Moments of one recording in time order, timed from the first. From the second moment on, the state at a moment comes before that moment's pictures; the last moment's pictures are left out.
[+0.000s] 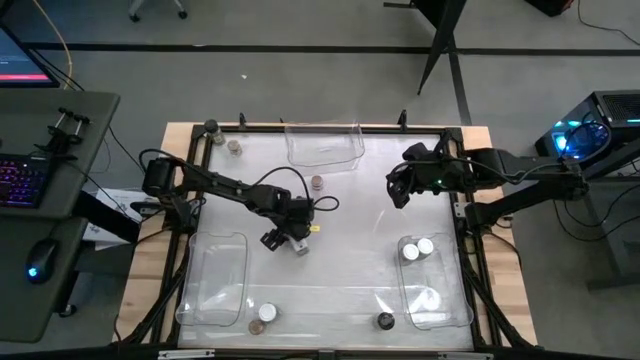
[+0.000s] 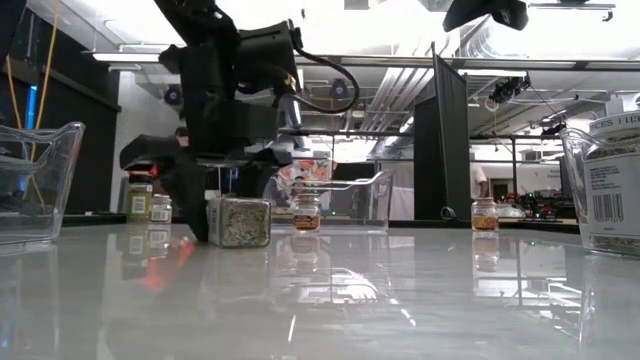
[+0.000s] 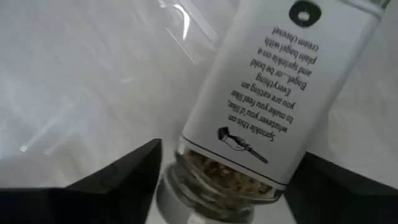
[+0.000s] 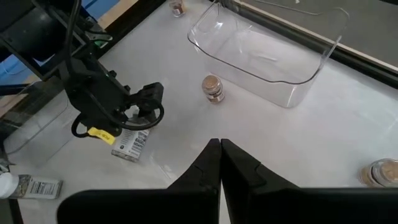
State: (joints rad) left arm -0.02 1.81 1.06 -0.59 0.03 0.67; right arm 0.07 1.12 1.27 -0.94 0.39 0.75
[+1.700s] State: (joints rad) left arm -0.04 1.45 1.48 -0.98 -0.52 0.21; right arm -0.09 1.52 1.27 -0.02 -0.05 0.98
